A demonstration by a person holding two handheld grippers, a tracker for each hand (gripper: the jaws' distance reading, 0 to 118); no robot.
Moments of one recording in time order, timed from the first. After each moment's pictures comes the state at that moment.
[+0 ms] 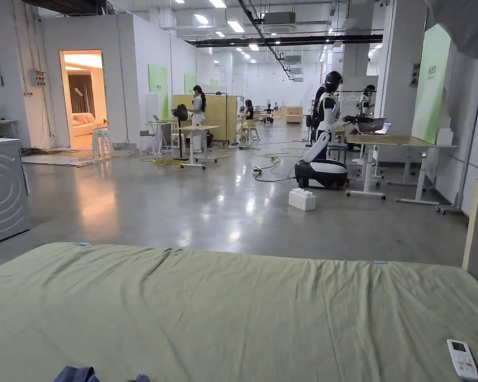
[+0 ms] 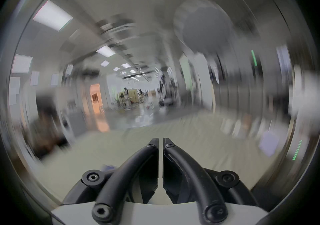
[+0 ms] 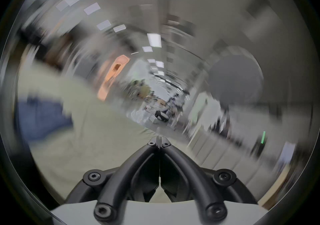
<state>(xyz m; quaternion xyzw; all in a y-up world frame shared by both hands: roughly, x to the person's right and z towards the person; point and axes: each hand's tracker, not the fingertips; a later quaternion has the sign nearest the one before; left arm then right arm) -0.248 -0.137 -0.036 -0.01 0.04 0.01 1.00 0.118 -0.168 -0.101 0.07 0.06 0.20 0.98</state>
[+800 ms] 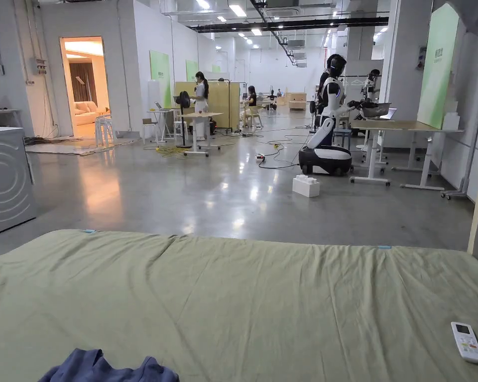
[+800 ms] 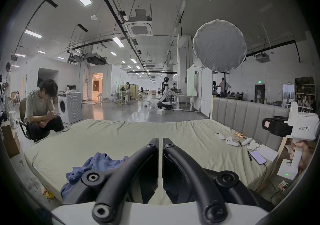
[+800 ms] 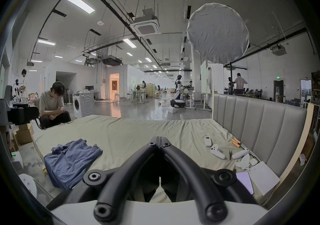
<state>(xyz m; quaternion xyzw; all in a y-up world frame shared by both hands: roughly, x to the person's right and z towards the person) -0.238 -0.157 -0.012 -0.03 0.04 0.00 1.00 0.139 -0.182 -0.093 -0.02 0.12 0.03 0.99</state>
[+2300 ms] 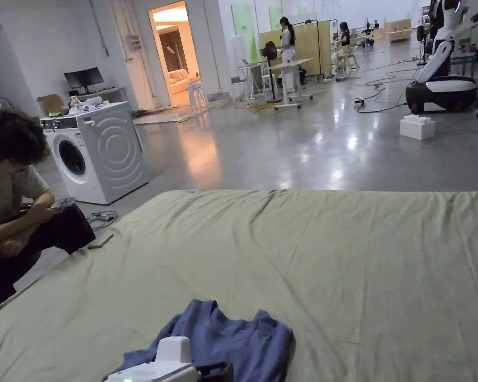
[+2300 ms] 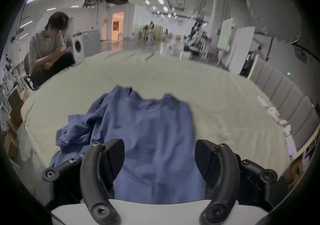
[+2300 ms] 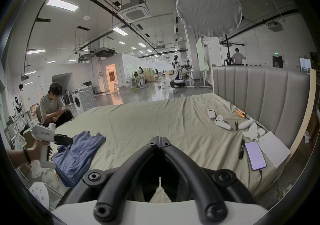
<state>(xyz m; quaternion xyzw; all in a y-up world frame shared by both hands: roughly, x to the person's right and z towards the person) -0.417 -0.320 -0.212 -0.34 0.14 0.10 0.92 0.147 -0.228 -0.104 -0.12 0.11 -0.04 0.99</state>
